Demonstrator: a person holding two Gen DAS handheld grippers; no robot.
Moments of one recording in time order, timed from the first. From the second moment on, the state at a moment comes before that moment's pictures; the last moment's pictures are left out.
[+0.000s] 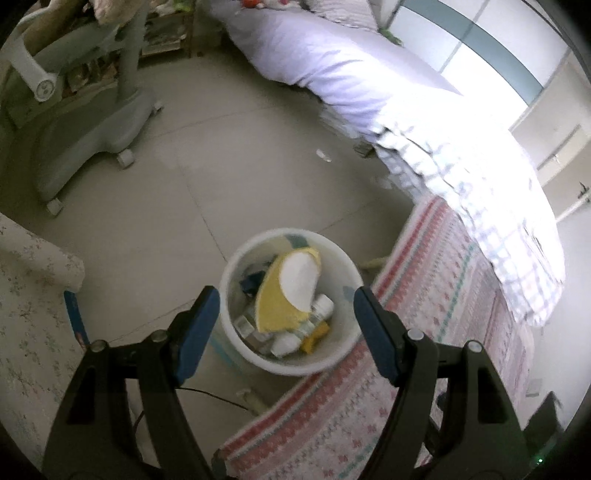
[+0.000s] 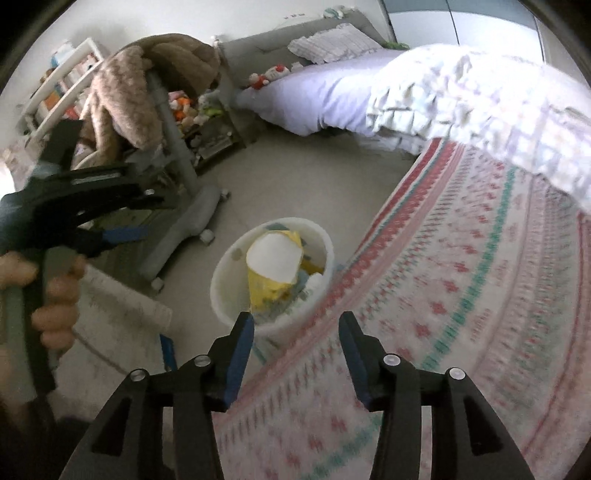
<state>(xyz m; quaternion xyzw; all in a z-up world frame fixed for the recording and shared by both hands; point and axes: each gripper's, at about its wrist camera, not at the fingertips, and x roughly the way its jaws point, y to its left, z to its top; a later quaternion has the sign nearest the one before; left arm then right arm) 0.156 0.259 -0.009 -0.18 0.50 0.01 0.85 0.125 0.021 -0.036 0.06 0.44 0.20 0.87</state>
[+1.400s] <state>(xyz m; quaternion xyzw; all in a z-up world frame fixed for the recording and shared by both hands) -0.029 0.093 -0.019 0.03 0.42 0.02 0.91 -0.017 -0.091 -0.011 0.02 0.40 0.18 0.90</state>
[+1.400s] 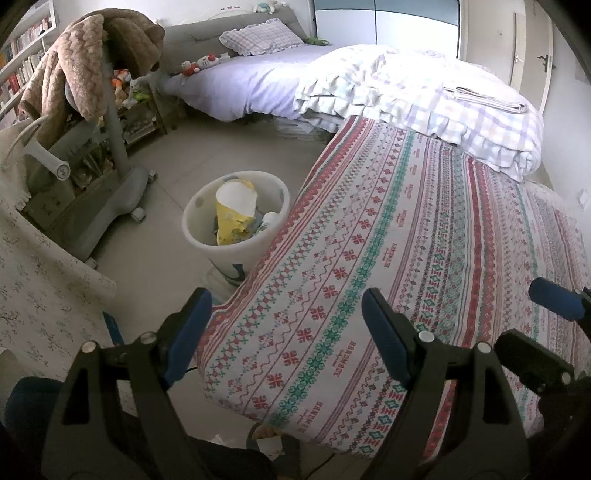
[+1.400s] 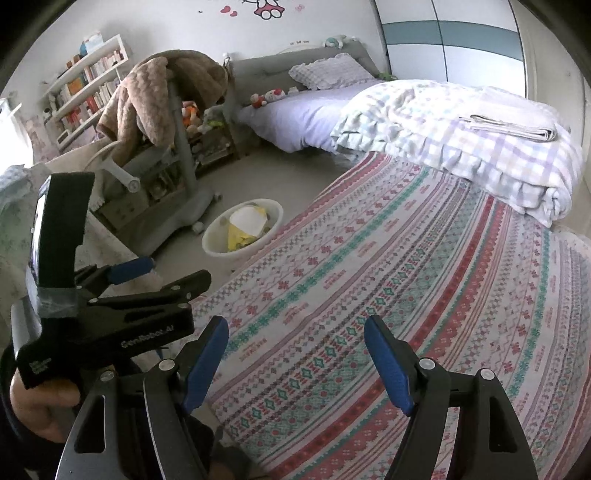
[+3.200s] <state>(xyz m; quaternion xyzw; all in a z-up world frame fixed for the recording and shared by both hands) -0.030 0.087 -0.010 0.03 0.41 0.00 0.91 -0.013 -0.094 -0.013 0.03 0.39 0.17 0.91</state>
